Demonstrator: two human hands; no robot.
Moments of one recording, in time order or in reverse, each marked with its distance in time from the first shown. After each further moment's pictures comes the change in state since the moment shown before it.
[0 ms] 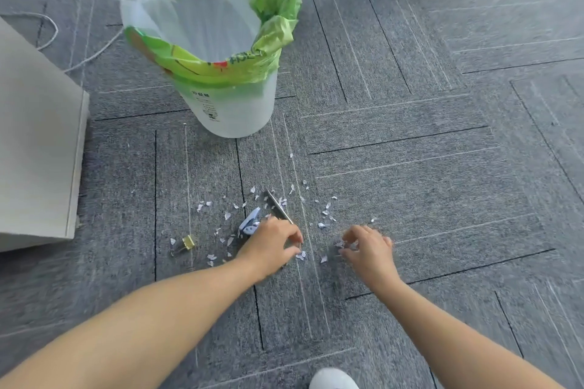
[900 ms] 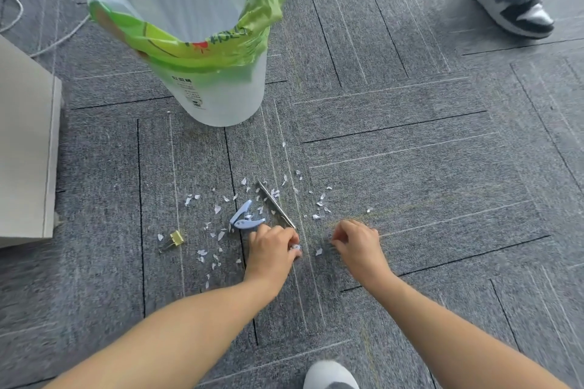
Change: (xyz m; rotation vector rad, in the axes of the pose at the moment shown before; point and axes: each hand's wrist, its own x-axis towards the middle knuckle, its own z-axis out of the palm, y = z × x) left_hand -0.007 0.010 0.051 0.052 0.208 -0.222; right_hand 0.002 -0.010 0.006 0.054 -0.048 -0.005
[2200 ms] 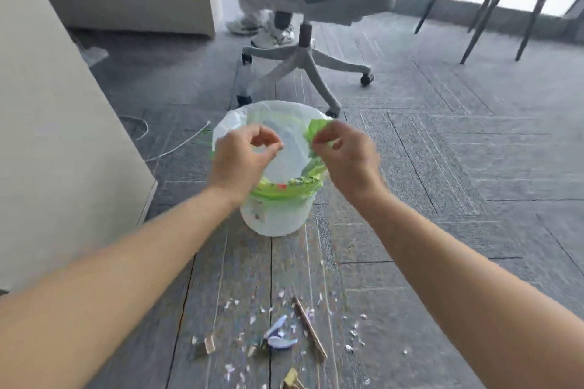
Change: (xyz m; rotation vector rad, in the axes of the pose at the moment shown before) left_hand 0.103 0.015 -0.343 -0.432 0.748 0.225; right_hand 0.098 -0.289 -0.222 0.377 0.515 -0.580
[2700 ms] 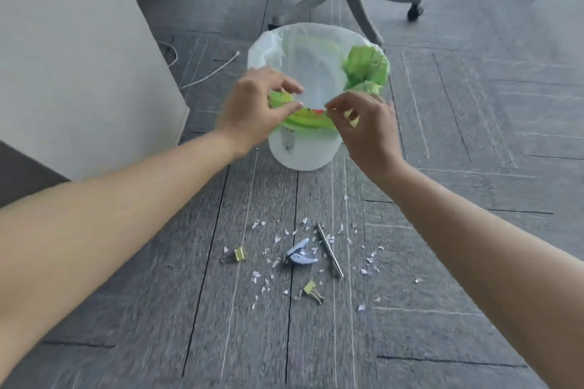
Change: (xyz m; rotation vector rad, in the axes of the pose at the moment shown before) left_hand -0.040 -0.044 -0.028 0.176 -0.080 0.202; right_hand -0.059 0.023 0.036 -0.121 -0.035 -0.264
